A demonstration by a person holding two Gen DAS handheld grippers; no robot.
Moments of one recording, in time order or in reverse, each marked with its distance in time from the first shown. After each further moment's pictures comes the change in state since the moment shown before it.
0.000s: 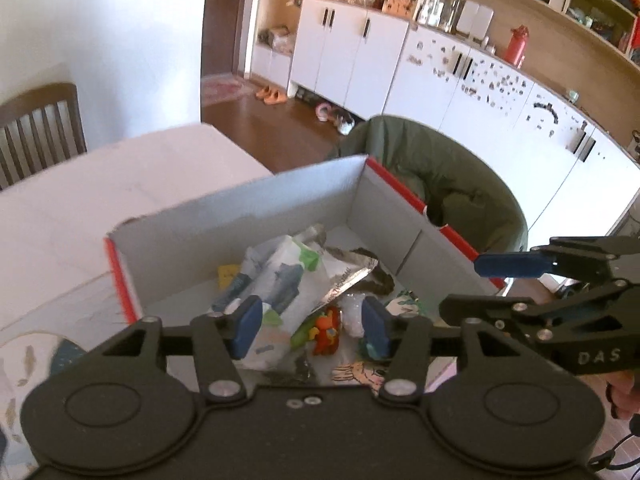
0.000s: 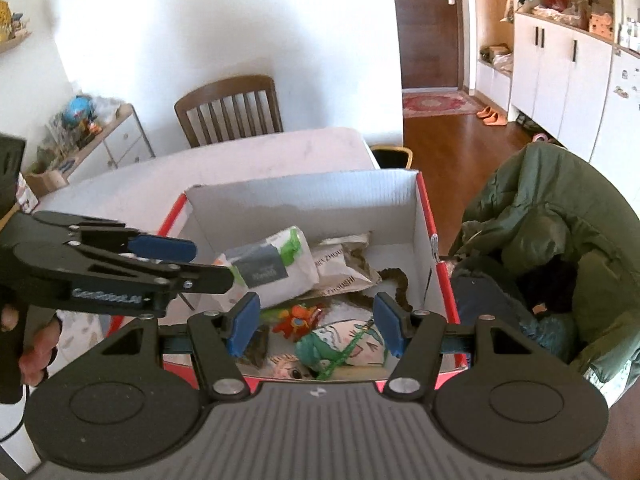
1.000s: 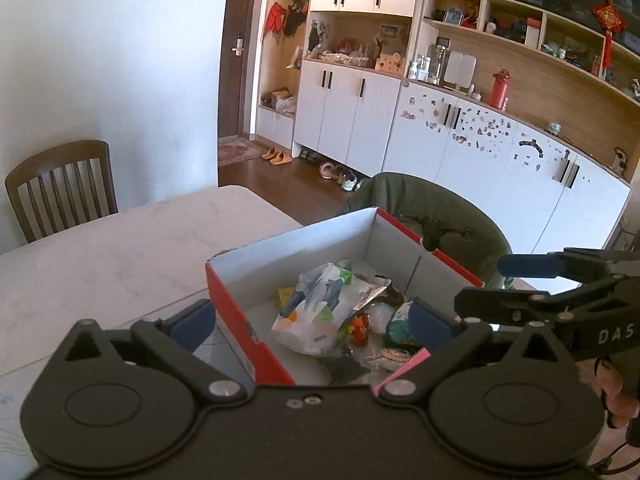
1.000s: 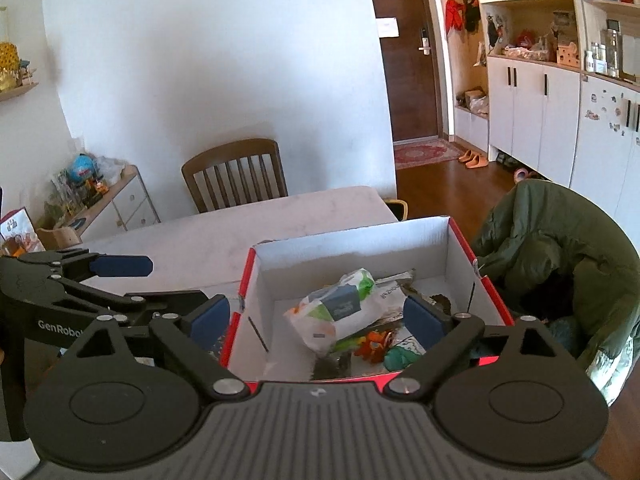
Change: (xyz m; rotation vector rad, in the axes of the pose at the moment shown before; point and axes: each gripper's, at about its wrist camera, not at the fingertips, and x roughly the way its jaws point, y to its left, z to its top) left arm -0.107 0.037 -0.034 0.056 -0.185 0.015; right arm -0.065 0.096 -0.017 0.072 -0.193 -0.049
